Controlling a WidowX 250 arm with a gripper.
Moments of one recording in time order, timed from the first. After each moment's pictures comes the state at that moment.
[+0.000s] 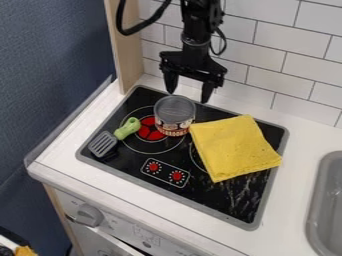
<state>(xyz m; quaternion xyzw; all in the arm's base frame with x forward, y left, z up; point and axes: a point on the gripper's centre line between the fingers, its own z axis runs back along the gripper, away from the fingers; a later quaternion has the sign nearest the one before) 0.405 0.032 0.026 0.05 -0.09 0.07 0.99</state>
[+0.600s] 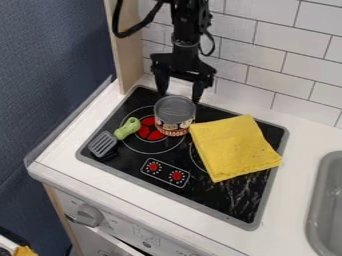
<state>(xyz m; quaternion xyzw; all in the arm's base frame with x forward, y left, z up) 0.408 0.043 0.008 0.06 -0.08 0.08 0.99</state>
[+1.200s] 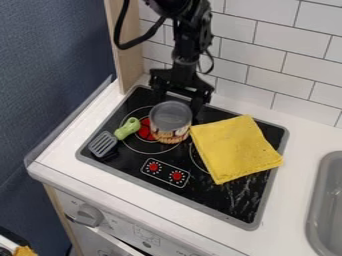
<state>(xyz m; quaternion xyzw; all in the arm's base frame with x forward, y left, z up) 0.381 0.040 -0.012 0.08 -0.04 0.09 0.99</state>
